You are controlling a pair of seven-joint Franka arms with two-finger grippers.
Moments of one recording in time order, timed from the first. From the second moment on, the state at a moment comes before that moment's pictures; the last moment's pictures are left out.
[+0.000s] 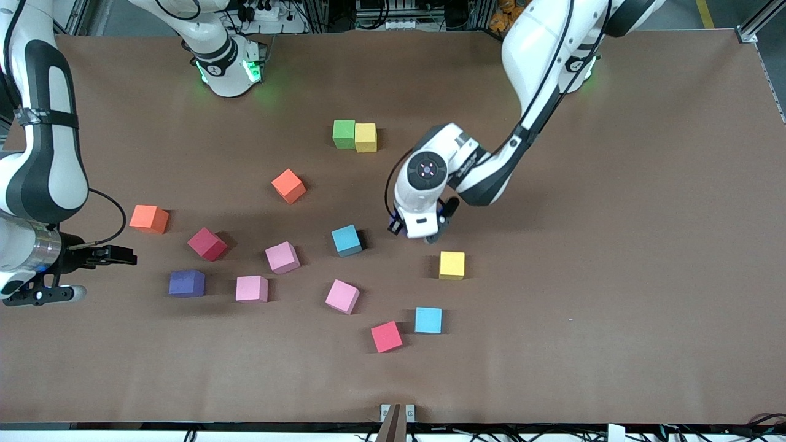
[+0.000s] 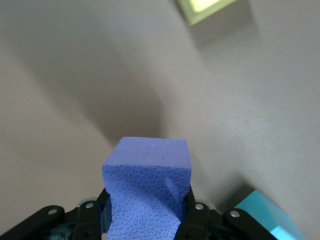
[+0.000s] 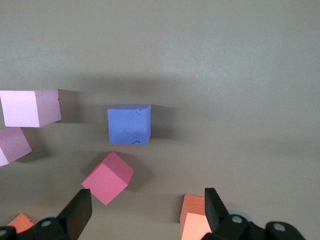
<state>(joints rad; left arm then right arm) -0.57 0.69 -0.25 -1.50 -0.03 2.14 -1.79 -0.07 0.48 -0.07 -1.47 0.06 1.85 -0.24</state>
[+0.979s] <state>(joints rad) -0.59 0.41 -0.39 -1.96 -0.18 2.30 -2.37 -0.08 0.48 -0.07 -1.47 0.06 1.85 -0.26</state>
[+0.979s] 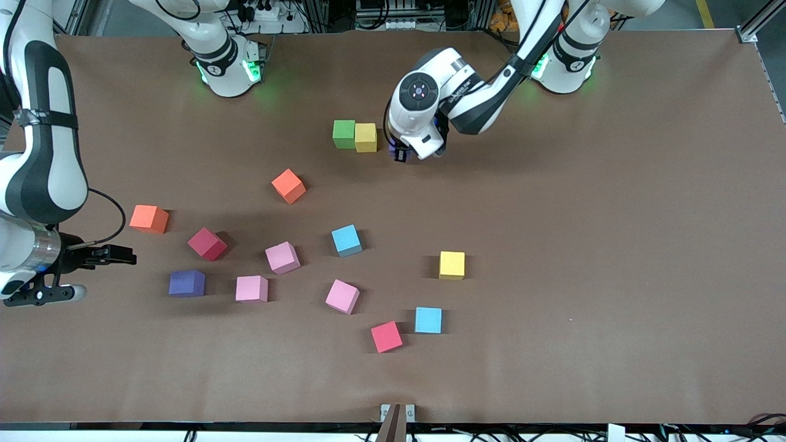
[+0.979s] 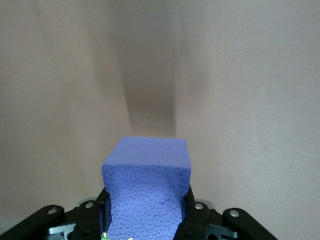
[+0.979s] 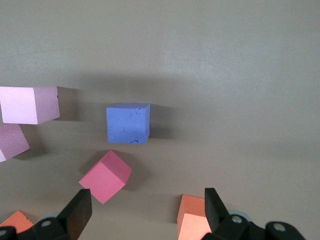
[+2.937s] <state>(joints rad) -0.63 0.46 -0.49 -2.13 -0.17 2.57 -2.54 -0.08 0.48 -0.07 -1.47 0.06 1.85 -0.27</state>
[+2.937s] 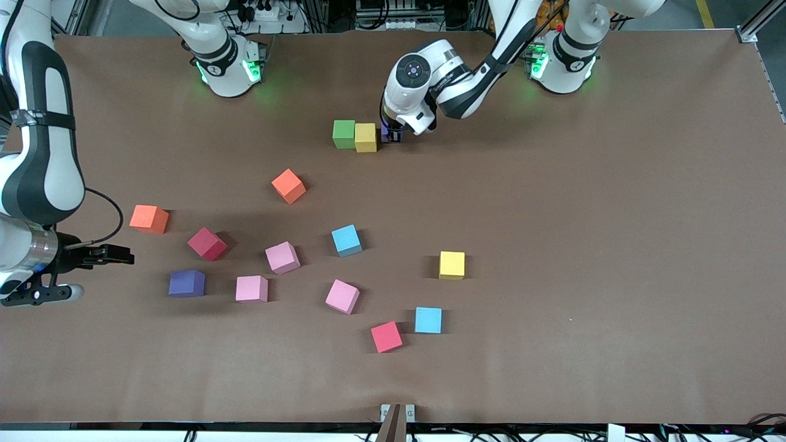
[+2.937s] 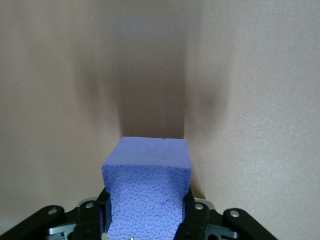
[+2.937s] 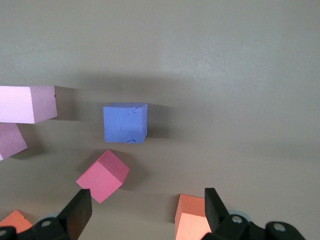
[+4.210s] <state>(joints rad) -0.63 0.50 -0.48 -2.10 -0.05 2.61 -2.56 -0.08 0.48 -0.07 -1.47 0.06 1.85 -0.27</state>
